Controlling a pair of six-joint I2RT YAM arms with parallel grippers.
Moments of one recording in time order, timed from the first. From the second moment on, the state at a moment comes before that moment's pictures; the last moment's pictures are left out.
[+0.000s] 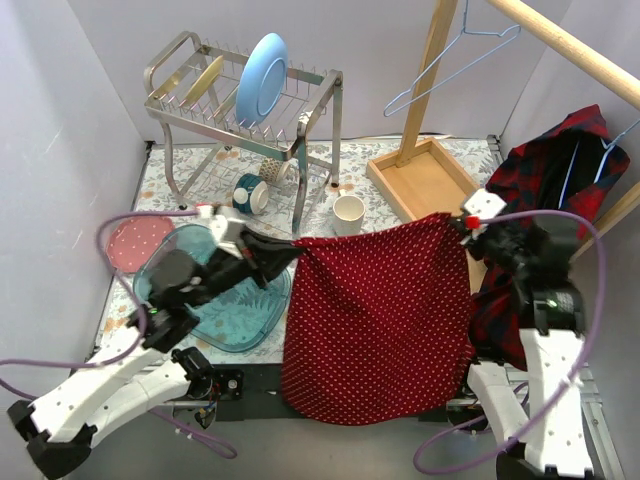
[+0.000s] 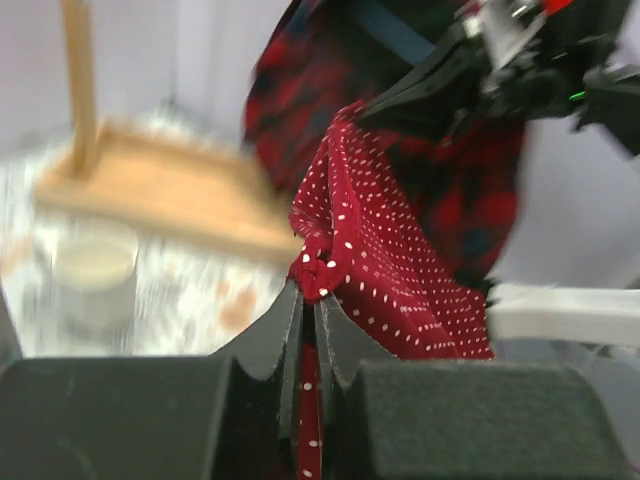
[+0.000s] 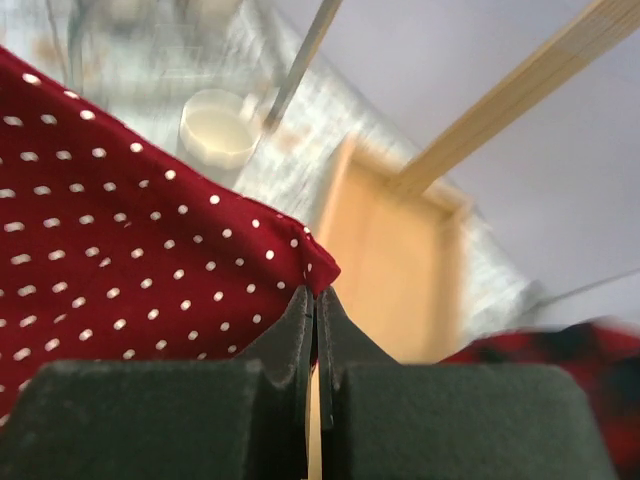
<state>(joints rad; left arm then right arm) -0.80 0.63 0.81 0.07 0.26 -0.33 -0.03 0.66 1.08 -0.63 -0.68 -0.61</state>
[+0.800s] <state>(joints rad) -0.67 1.29 0.67 0.34 -0.26 -0.33 -0.03 1.25 0.84 -0.15 -0.74 -0.57</state>
